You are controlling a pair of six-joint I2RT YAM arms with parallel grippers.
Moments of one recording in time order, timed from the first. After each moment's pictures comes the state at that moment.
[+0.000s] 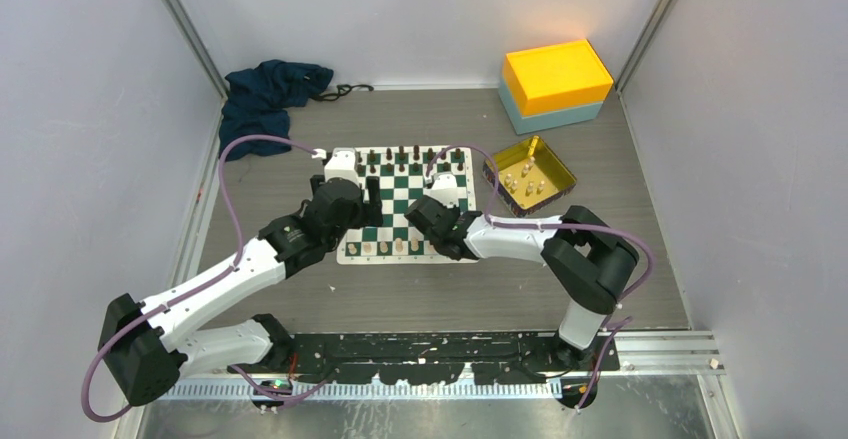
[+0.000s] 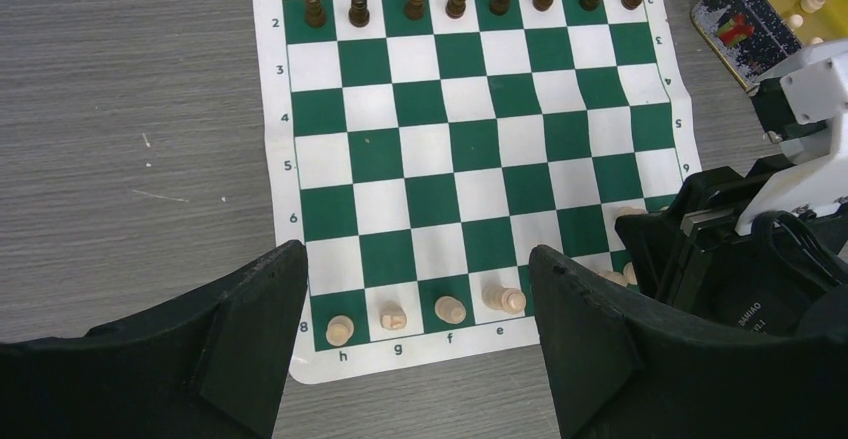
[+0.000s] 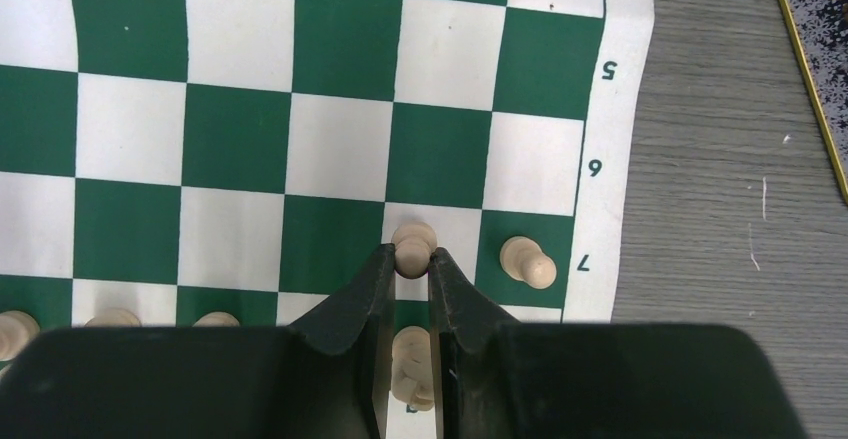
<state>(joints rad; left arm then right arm) -0.79 1.08 0.82 -0.31 -0.50 -0.47 0.93 1.71 0.95 -0.22 0.61 0.62</state>
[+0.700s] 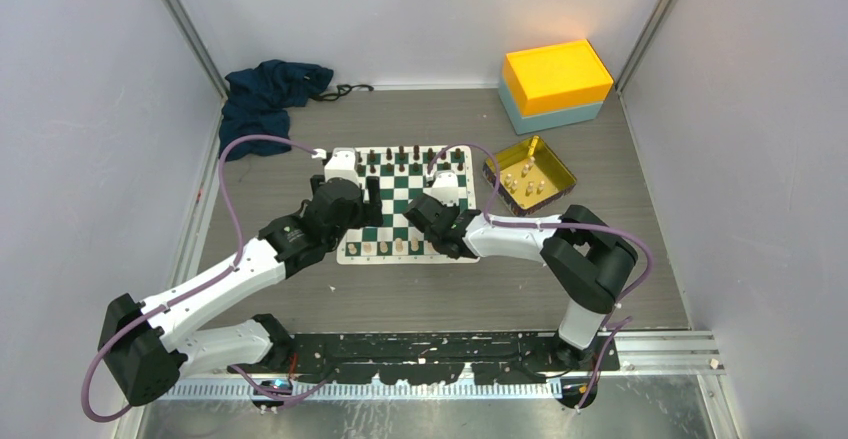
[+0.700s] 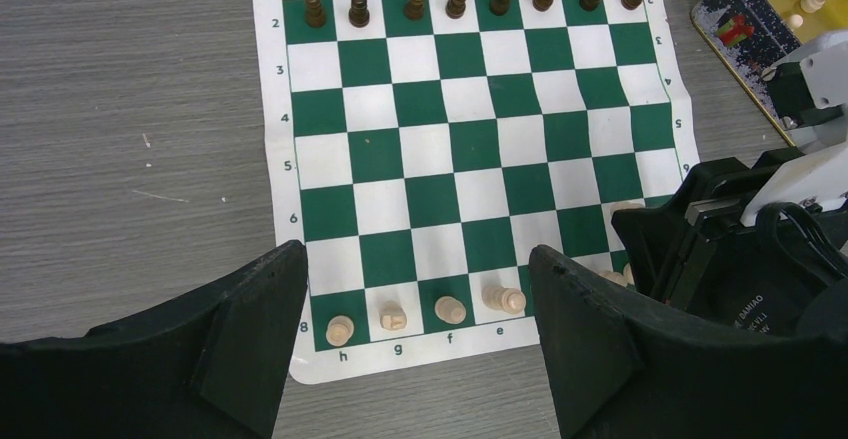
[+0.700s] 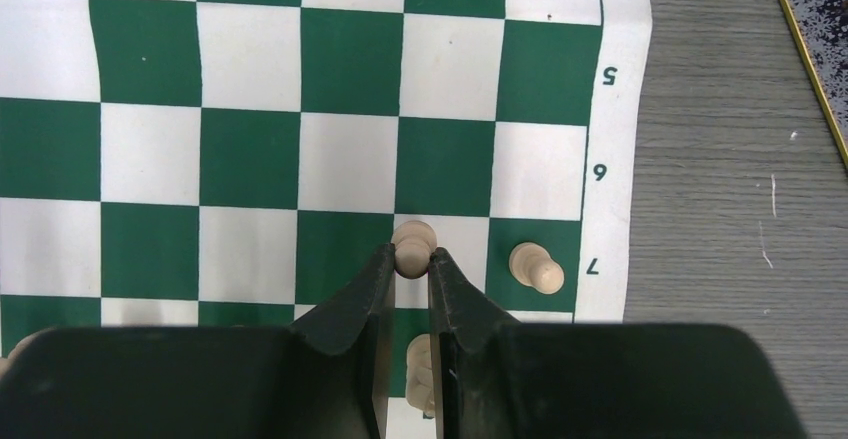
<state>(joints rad) -0.79 1.08 0.82 -0.31 -0.50 -0.47 0.93 1.72 0.96 -0.22 0.62 0.67</state>
